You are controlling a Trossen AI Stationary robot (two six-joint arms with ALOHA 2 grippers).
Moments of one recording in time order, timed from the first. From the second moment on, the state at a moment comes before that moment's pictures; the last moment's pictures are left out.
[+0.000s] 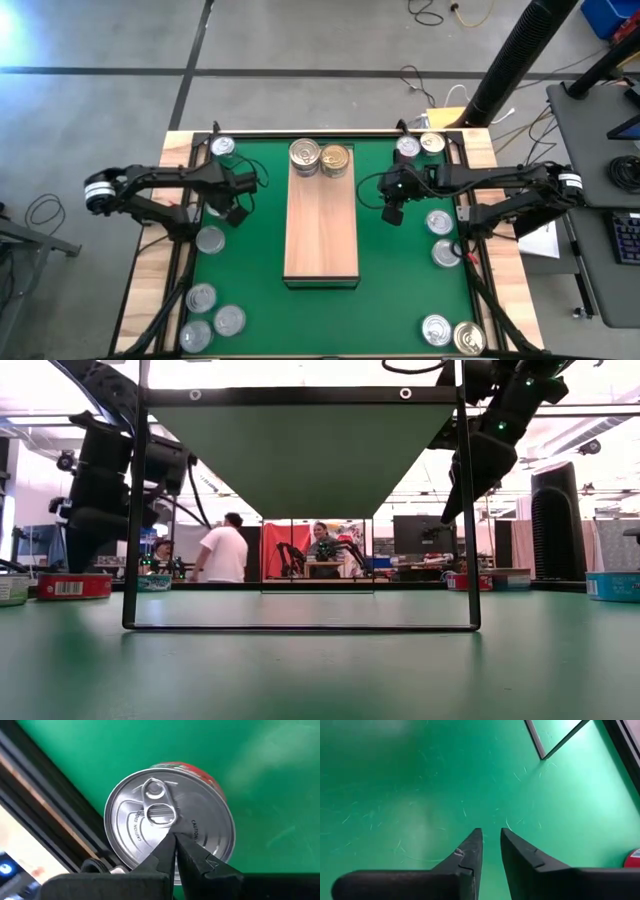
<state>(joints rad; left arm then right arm) 0.39 1.31 0.65 -1.08 -0.19 -0.50 -0.20 1.25 0.81 -0.55 0.13 0.03</state>
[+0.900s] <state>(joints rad) 0.06 1.16 0.70 -0.91 -0.02 -0.42 -0.19 1.24 0.91 -0.75 0.13 0.29</state>
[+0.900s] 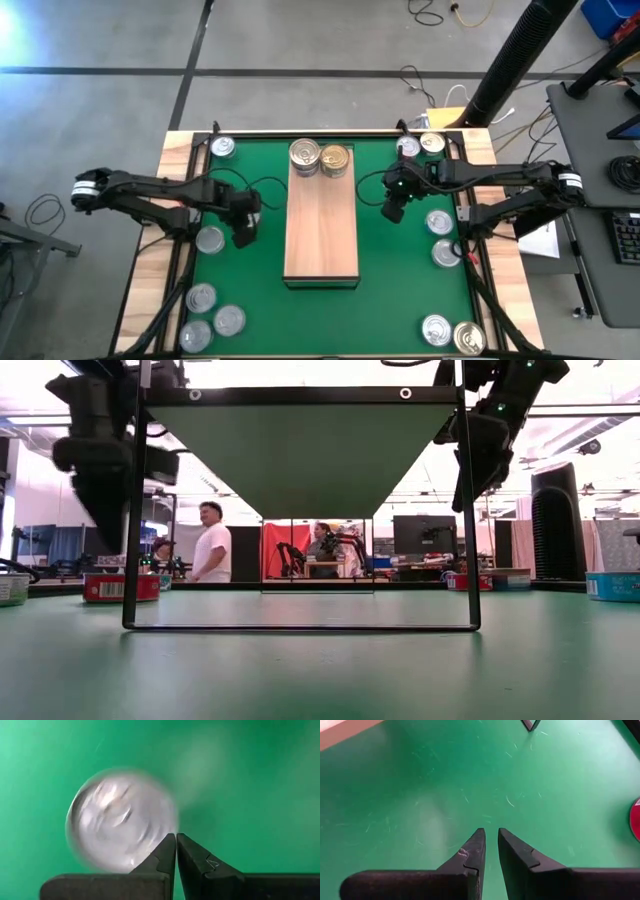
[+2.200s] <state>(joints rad) 0.09 1.42 0.66 -1.21 -0.15 -0.63 -0.15 1.24 0.84 -0.72 0.13 0.29</state>
